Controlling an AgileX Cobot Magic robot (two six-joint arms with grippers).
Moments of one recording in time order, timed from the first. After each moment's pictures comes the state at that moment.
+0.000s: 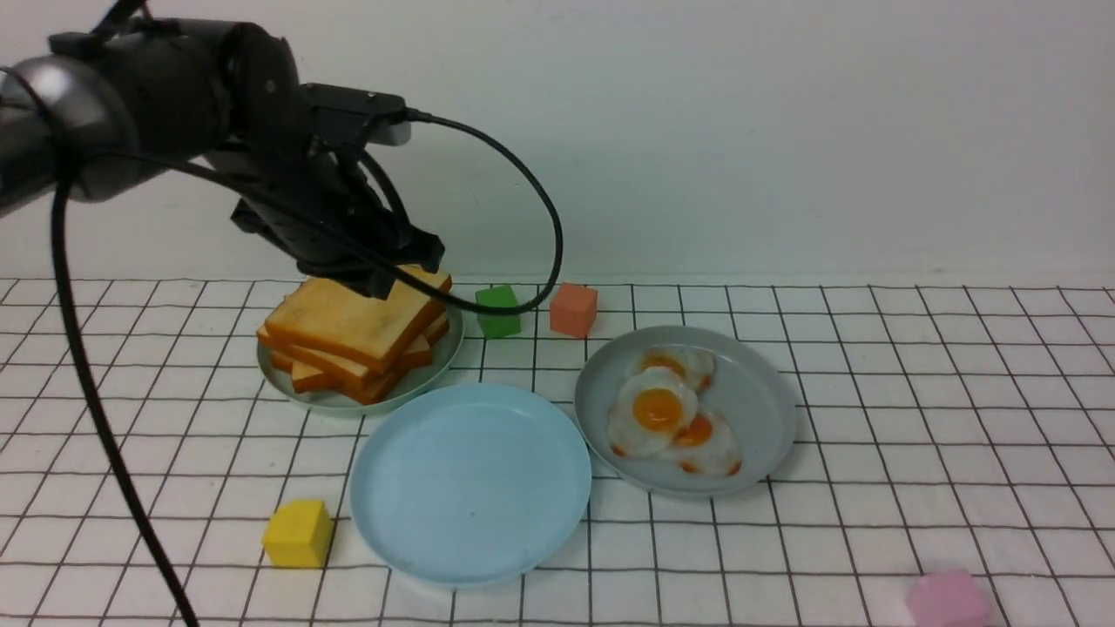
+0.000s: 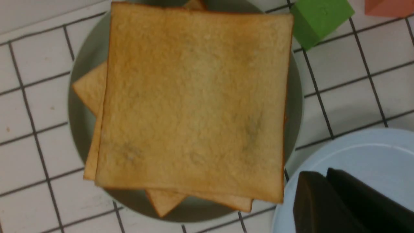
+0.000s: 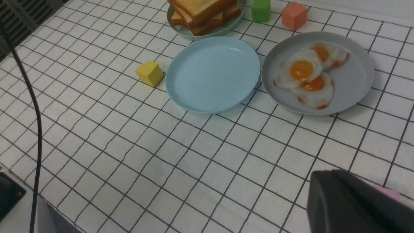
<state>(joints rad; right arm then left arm) 0.21 0.55 -0.92 0.48 1.08 -0.29 -0.27 1.95 -1.67 -0.05 0.82 0.07</state>
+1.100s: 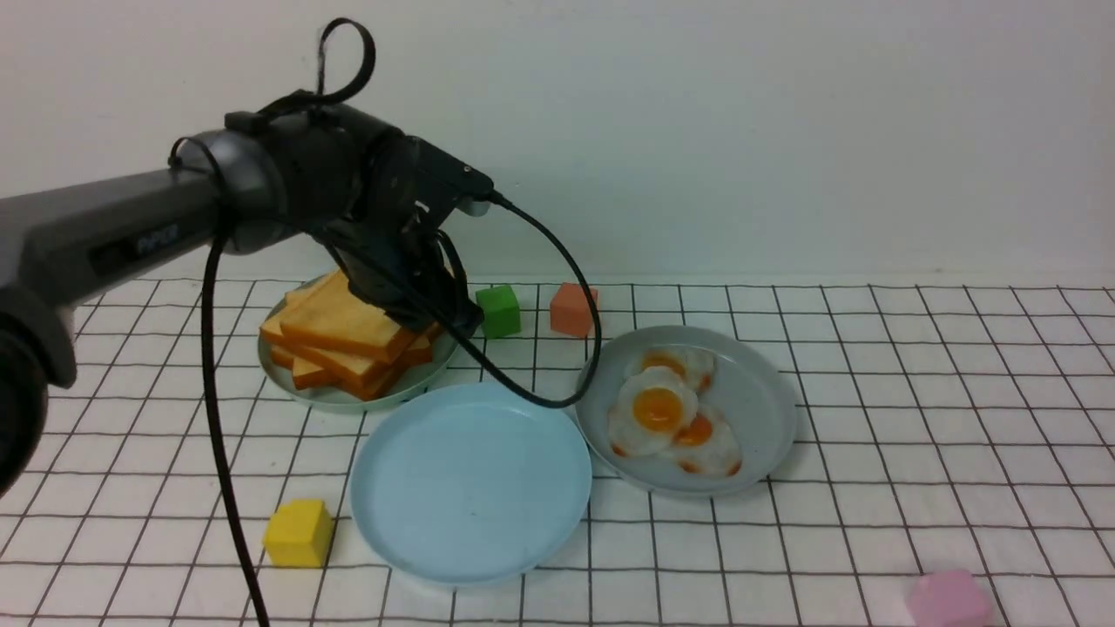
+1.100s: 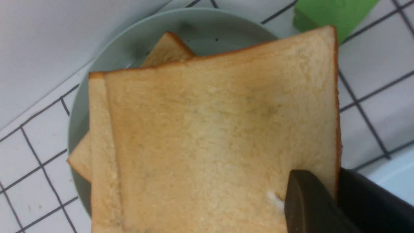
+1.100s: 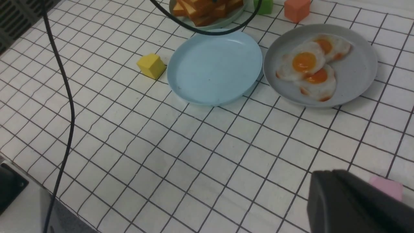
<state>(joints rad) 0.21 0.55 -0.92 0.48 1.10 -0.29 -0.38 2.03 -1.70 0.22 0.78 0.09</state>
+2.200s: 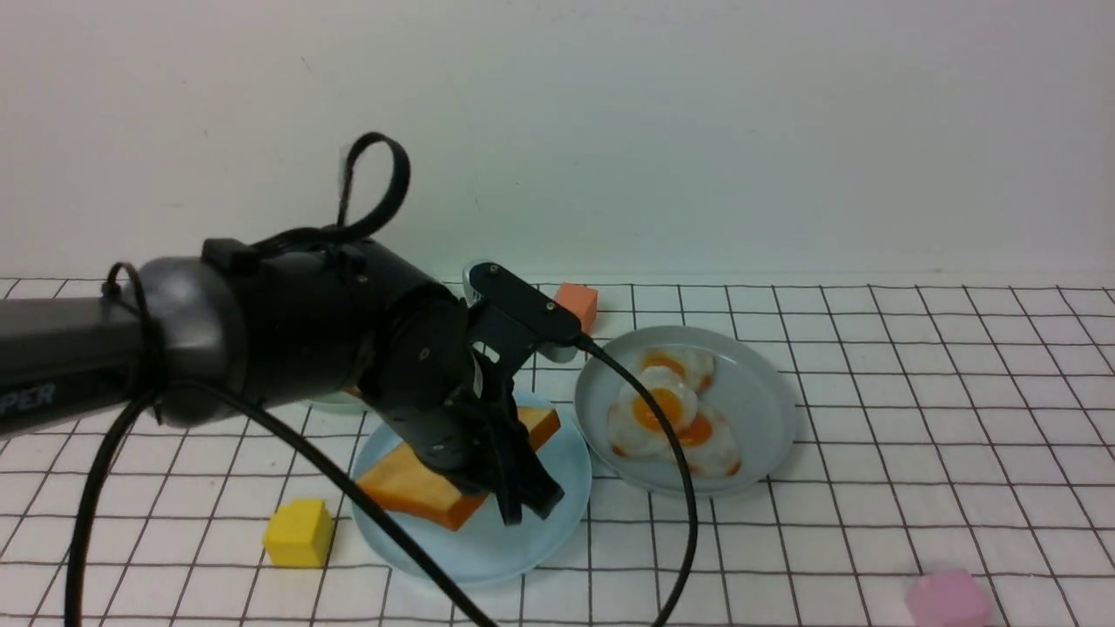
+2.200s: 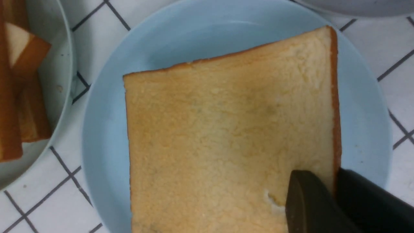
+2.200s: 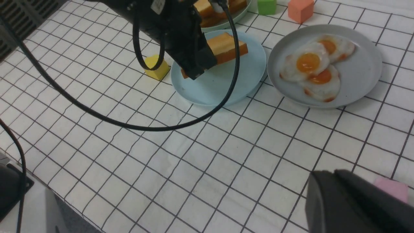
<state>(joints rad) 0.21 0.55 -0.92 0.49 1.11 -0.29 -0.61 1.76 -1.17 0.12 0.58 0.02</state>
